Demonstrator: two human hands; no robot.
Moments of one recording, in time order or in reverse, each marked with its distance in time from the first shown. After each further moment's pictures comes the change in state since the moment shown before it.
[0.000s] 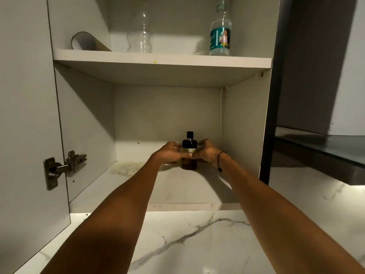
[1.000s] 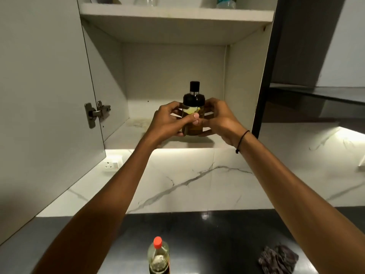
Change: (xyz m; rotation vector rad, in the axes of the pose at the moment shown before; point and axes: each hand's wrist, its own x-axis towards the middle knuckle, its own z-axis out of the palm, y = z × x) left_hand -0.198 0.003 0.001 -0.213 0.209 0.364; right_hand -0.230 -0.047 0.009 0.180 -0.013 -0.229
